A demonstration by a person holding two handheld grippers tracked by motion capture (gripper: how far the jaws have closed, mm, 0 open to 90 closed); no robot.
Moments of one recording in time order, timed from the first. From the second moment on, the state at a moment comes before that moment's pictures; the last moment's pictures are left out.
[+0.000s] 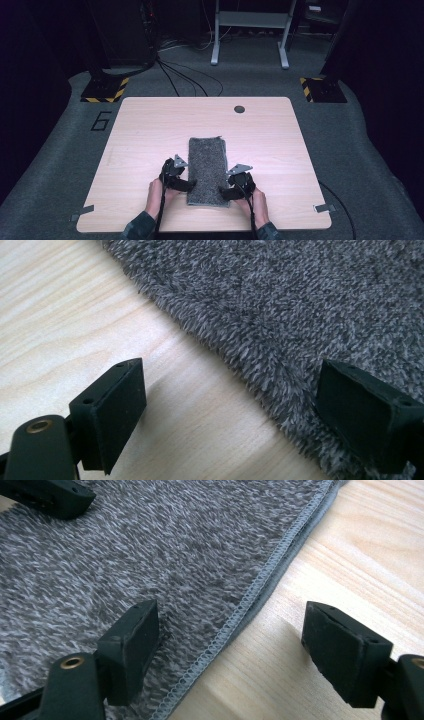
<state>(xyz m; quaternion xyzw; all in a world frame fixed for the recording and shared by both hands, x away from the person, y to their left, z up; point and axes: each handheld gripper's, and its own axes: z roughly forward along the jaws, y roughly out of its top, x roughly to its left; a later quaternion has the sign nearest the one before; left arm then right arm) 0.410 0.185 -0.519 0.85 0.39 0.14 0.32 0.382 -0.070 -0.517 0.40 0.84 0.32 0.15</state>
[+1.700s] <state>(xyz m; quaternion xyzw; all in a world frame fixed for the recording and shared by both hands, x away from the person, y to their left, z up) 0.557 0.195 -0.508 0.79 0.49 0.10 0.35 0.565 -0.053 -0.504 0.49 0.81 0.31 0.11</state>
